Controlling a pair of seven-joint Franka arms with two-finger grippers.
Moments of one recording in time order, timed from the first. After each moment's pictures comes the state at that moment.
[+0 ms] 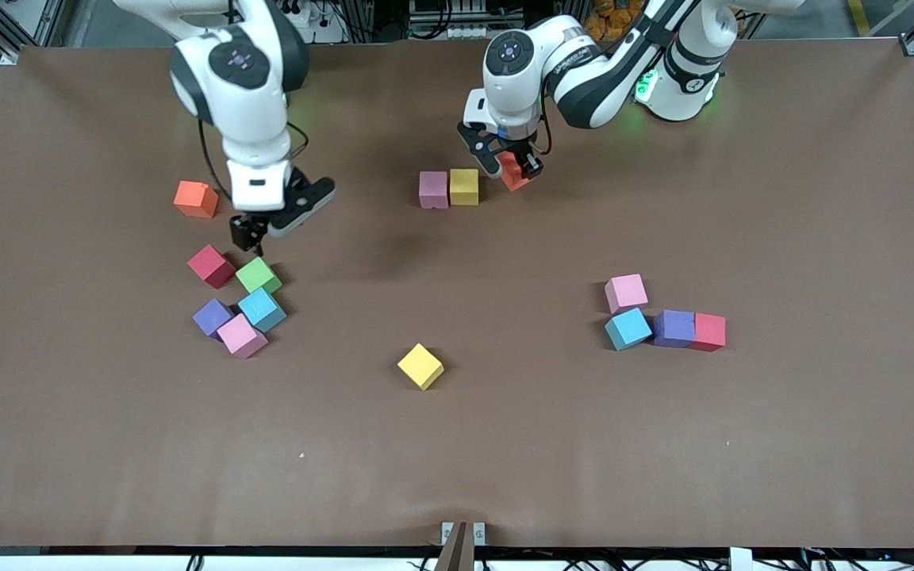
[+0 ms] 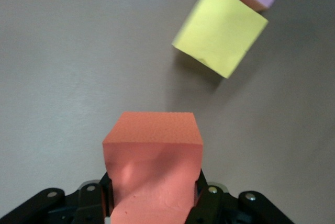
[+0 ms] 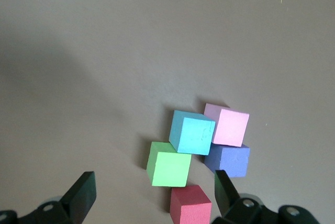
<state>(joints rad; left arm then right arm) -0.29 0.17 -0.73 -2.30 0.12 2.28 -0.04 -0.01 -0.06 0.47 -2.28 -0.30 2.29 -0.22</state>
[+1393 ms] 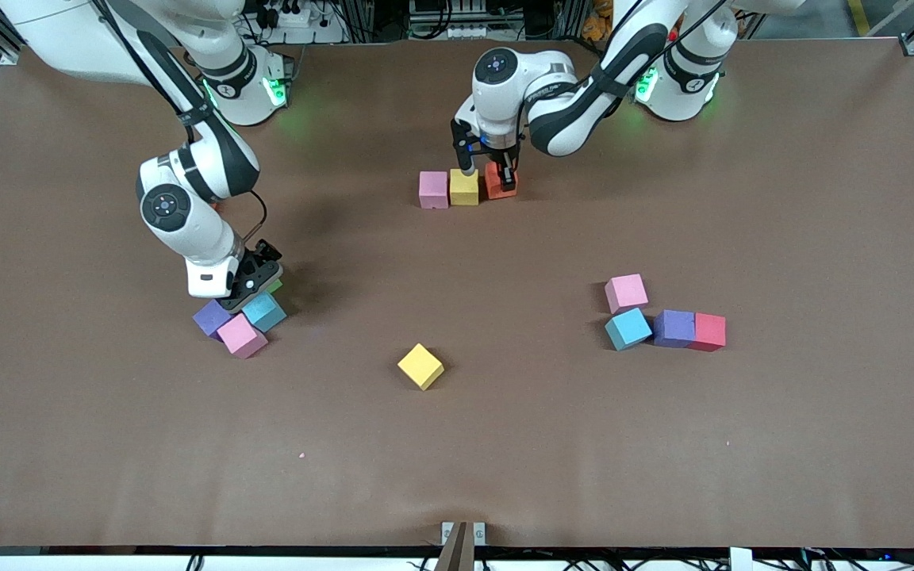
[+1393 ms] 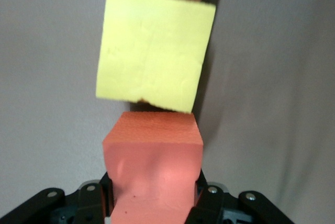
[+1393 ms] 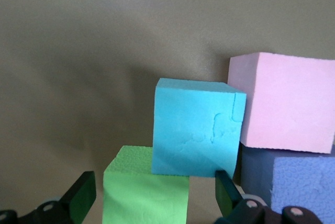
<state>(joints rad) -0.30 0.42 -0.75 -2.29 0.50 2.46 -0.03 -0.28 0.31 0.46 -2.33 -0.30 2.58 -0.35</state>
